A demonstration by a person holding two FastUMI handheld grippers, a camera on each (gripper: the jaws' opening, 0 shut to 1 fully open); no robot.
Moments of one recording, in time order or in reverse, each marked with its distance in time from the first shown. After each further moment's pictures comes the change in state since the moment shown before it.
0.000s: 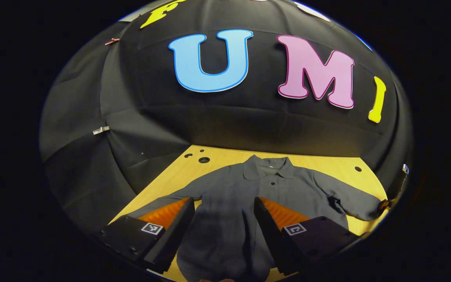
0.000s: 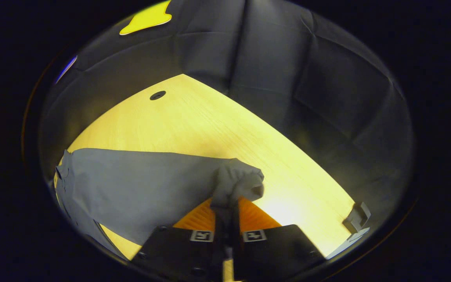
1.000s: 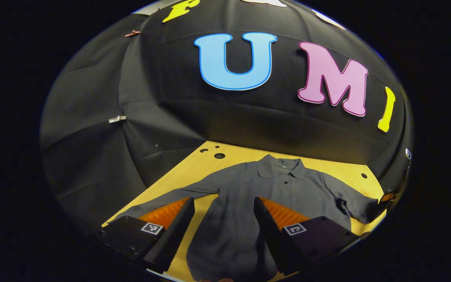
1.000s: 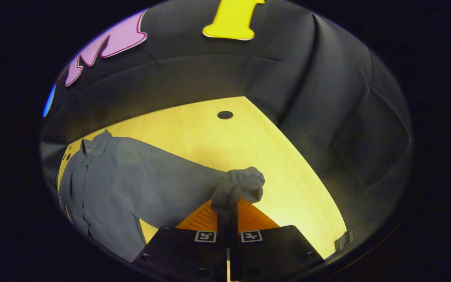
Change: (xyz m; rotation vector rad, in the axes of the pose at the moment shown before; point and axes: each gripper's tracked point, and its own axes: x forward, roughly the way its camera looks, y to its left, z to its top) left arm -0.022 0.054 -0.018 -0.089 -0.004 0.083; right arm -0.087 0.127 0.046 -0.296 -0.140 0.219
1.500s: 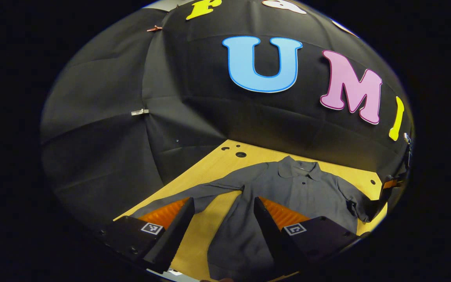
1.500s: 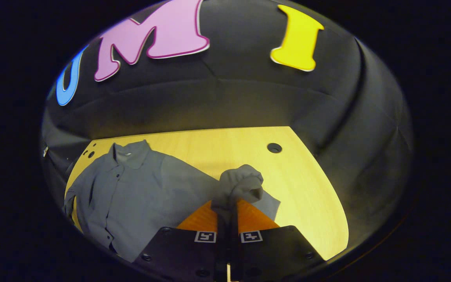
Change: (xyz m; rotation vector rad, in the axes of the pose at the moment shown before) left arm -0.020 0.060 -0.010 -0.063 0.000 0.097; right arm -0.004 0.125 0.067 -0.134 -0.093 0.184
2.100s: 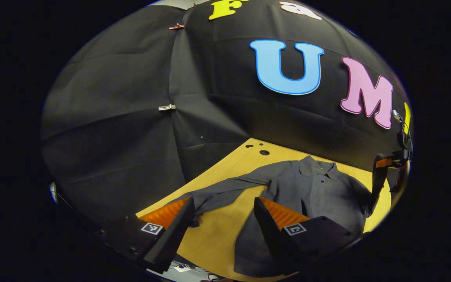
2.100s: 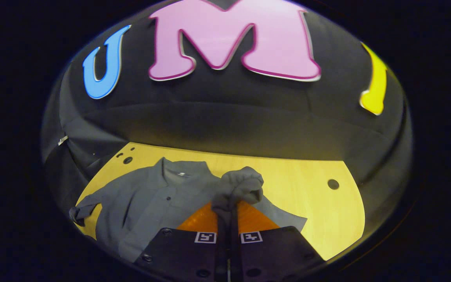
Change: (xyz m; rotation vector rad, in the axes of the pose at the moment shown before) left arm -0.032 0.067 -0.013 -0.050 0.008 0.120; right arm 0.019 0.186 0.071 -0.157 -0.094 0.240
